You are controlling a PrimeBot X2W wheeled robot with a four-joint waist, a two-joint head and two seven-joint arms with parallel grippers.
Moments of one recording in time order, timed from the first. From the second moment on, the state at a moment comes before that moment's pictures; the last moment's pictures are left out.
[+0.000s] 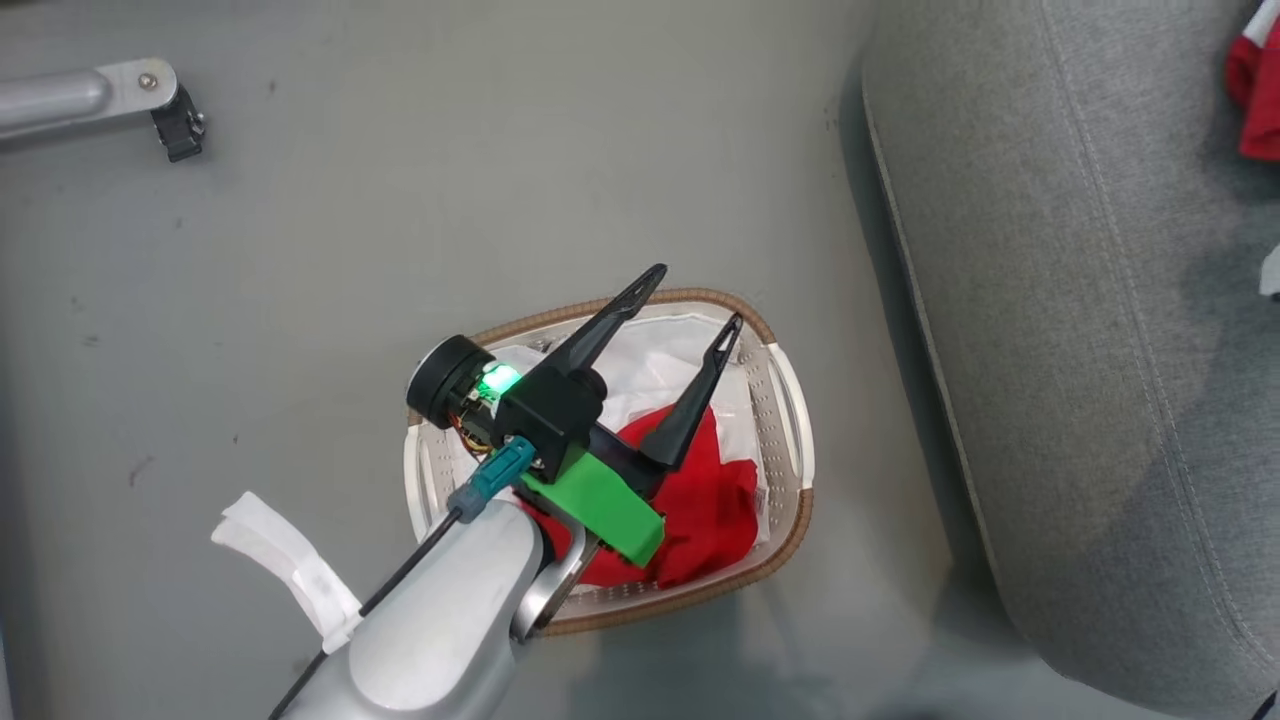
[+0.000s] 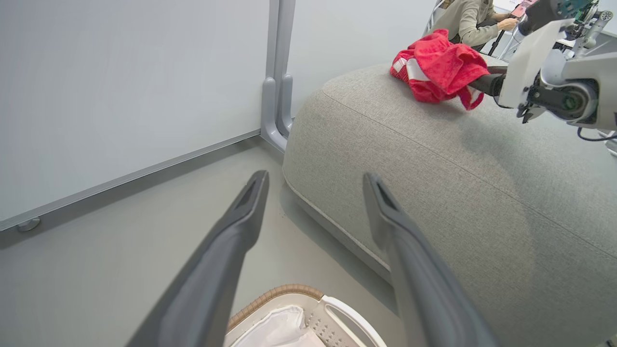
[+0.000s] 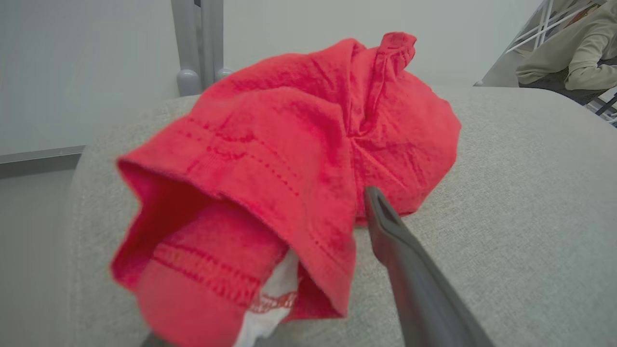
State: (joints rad) left arm -0.55 0.12 -0.72 0.29 -0.35 -0.13 -0.26; right arm -0.86 -0.29 -0.47 0.87 -0.15 0.13 -0.26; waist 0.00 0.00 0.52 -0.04
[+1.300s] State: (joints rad) left arm -0.21 0.06 -0.19 0.31 -0.34 -0.09 -0.26; right arm -0.62 -0.10 -0.08 0.61 0.07 0.13 -0.26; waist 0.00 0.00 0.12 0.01
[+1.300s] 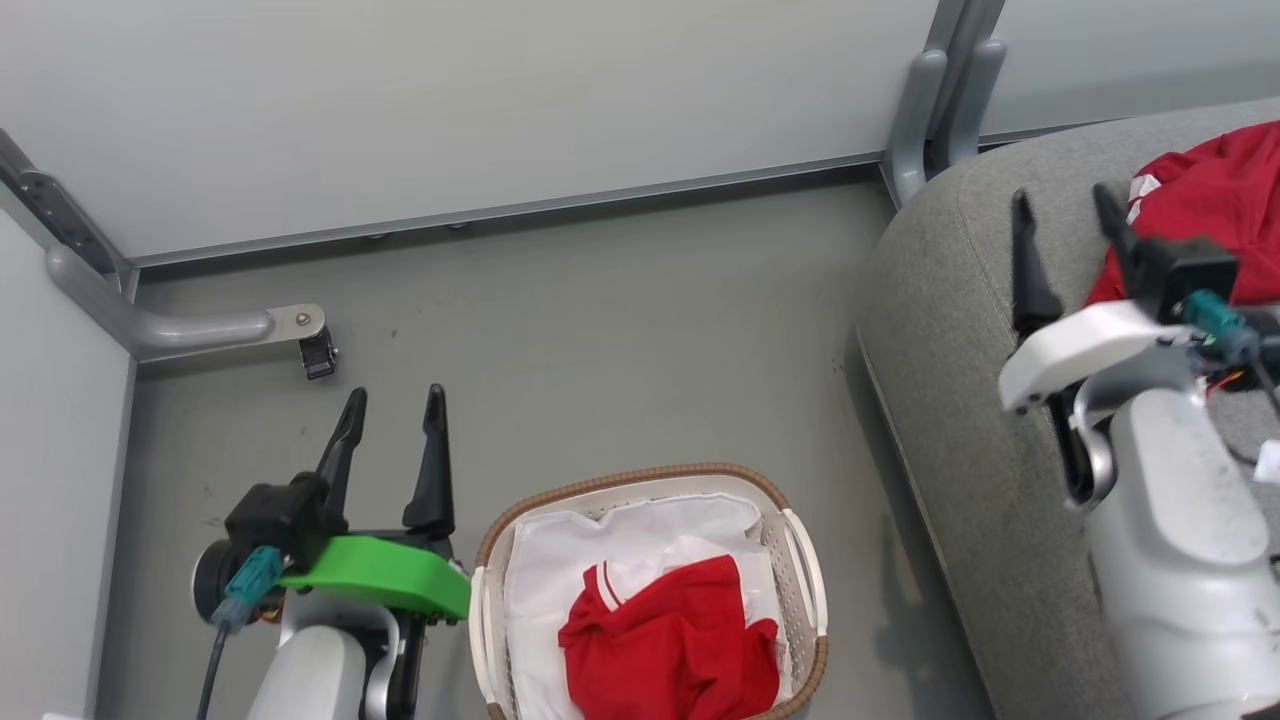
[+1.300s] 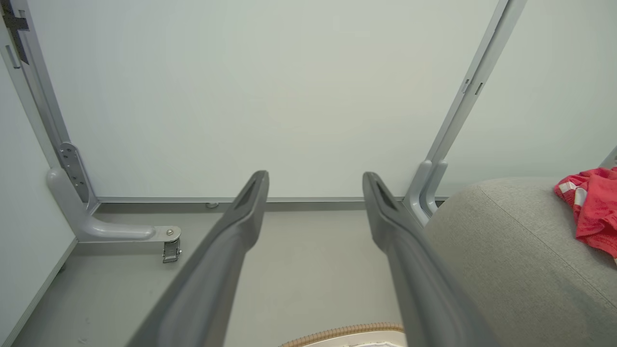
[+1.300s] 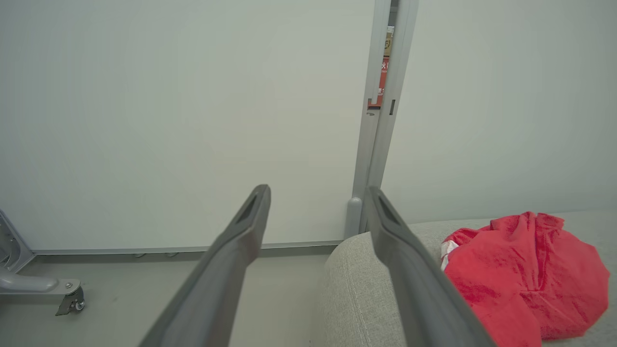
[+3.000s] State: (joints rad) left arm -0.03 0.05 -0.10 0.31 -0.35 -0.07 -0.26; right arm -0.17 -0.05 0.05 0.35 0.18 0.13 -0.26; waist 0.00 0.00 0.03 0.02
